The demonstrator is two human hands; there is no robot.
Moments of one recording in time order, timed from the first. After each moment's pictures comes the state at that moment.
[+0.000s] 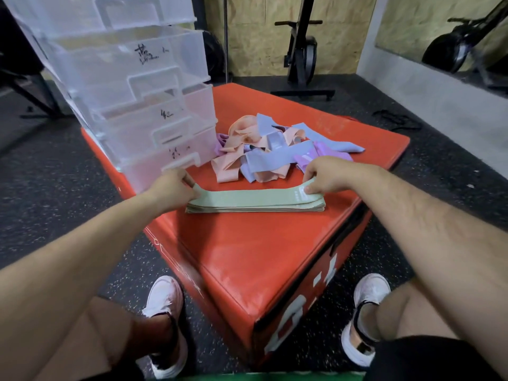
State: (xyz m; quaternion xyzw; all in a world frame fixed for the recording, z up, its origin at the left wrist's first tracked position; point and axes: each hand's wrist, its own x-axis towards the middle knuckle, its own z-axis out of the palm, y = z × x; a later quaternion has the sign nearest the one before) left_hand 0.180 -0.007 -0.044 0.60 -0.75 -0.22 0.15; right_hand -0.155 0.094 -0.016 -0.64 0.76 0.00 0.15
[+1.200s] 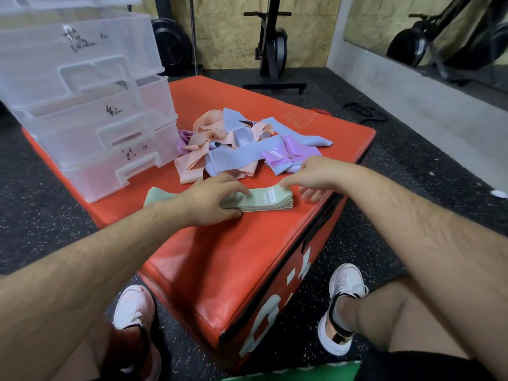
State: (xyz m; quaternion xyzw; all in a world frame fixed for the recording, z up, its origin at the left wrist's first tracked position) left_hand 0.075 0.025 -0.064 0.27 -0.95 -0.15 0.06; right_hand -0.166 0.125 -0.009 -0.46 0.81 -0.14 0.33
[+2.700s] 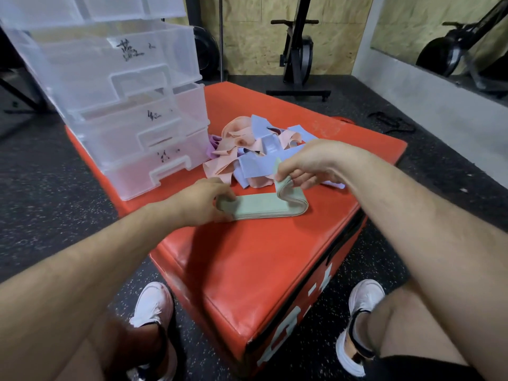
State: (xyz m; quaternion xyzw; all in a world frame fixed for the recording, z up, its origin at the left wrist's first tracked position) left_hand 0.131 -0.003 -0.058 0.35 -0.92 -0.16 0.06; right_hand -0.109 0.090 0.037 -0.45 0.74 -0.24 0.43
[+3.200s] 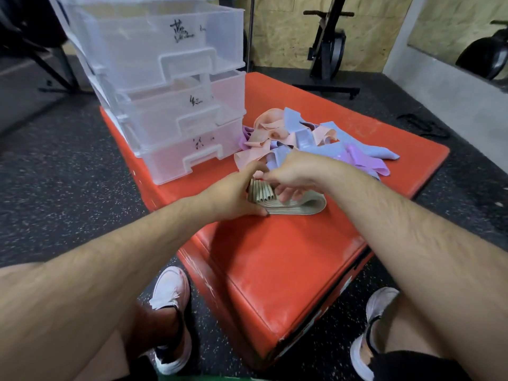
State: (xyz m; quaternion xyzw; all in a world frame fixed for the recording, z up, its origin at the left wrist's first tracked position) left_hand 0.141 0.012 -0.055 0.35 -0.89 -0.26 0.16; right_hand -0.024 0.050 0.003 -0.54 0.75 -0.11 0.37
